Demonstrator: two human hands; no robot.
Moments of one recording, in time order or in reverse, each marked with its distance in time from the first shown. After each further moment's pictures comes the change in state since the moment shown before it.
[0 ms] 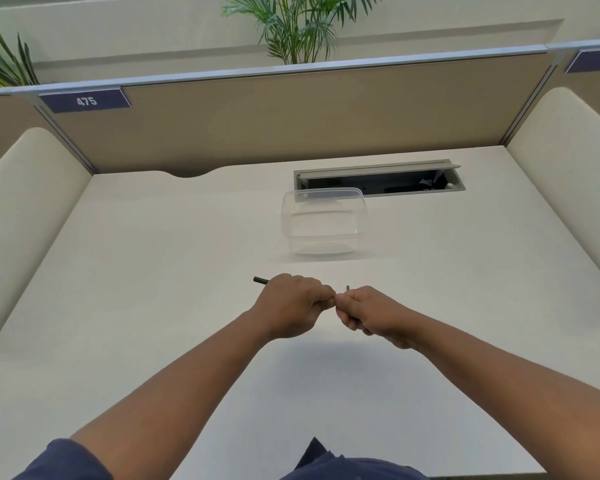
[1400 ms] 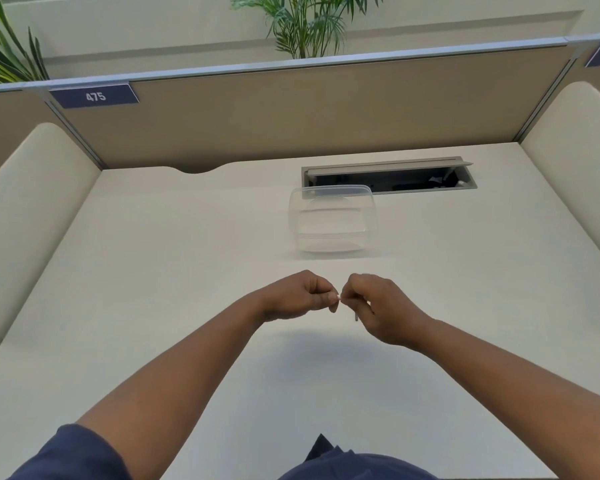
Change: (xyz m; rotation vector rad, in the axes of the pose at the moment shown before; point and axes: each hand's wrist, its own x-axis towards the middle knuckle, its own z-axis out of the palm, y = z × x) left_hand 0.009 -0.015 -0.019 -0.870 -0.440 -0.342; right_hand 0.004 0.008 -0.002 -0.542 0.365 -0.709
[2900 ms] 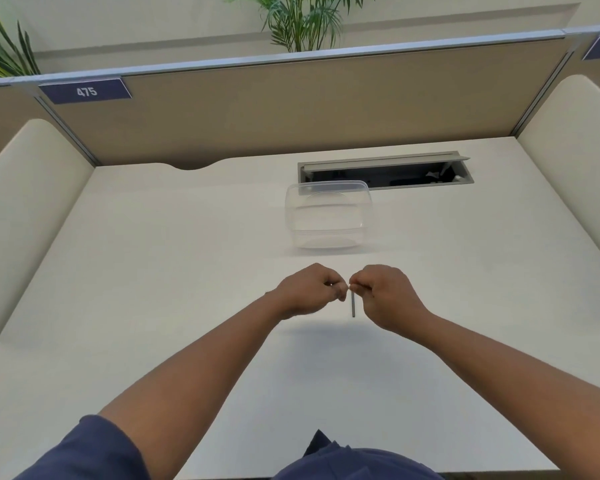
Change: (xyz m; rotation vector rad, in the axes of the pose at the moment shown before) left_hand 0.021 0.015 0.020 0.203 0.176 -0.121; right_hand 0.005 0.010 0.001 -0.176 0.069 0.190
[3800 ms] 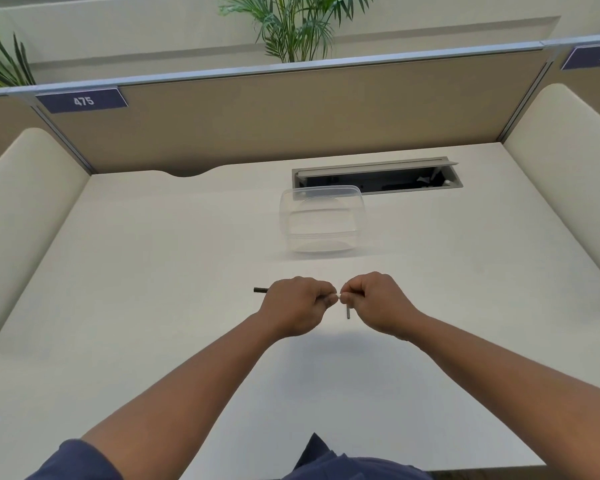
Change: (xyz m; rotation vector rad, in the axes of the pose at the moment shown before) left_hand -0.017 -0.014 0.018 0.482 0.341 0.239; right_hand -0.005 -0.015 -0.008 0.267 -0.204 0.346
